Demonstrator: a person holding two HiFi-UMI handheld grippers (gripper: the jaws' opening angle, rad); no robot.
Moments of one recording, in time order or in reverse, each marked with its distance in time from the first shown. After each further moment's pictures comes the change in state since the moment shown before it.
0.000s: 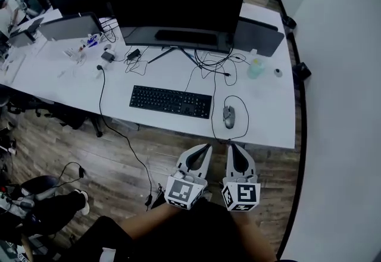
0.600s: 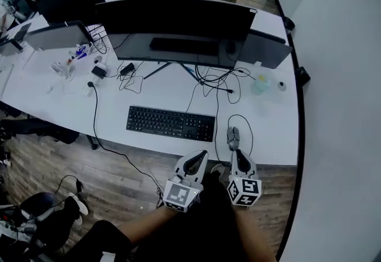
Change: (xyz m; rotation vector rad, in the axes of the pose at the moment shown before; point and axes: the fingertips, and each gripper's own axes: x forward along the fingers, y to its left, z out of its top) left arm 0.066 0.104 -0.026 -0.018 0.049 -0.048; right arm 0.125 -0.049 -0.072 0.108 0.203 -0.113
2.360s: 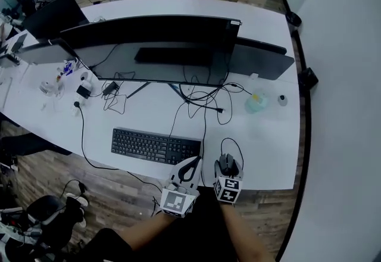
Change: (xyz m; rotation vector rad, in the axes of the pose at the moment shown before) left arm 0.138 0.031 -0.016 0.009 0.066 0.104; right arm 0.143 -0.101 -0.106 0.069 0.272 -0.060
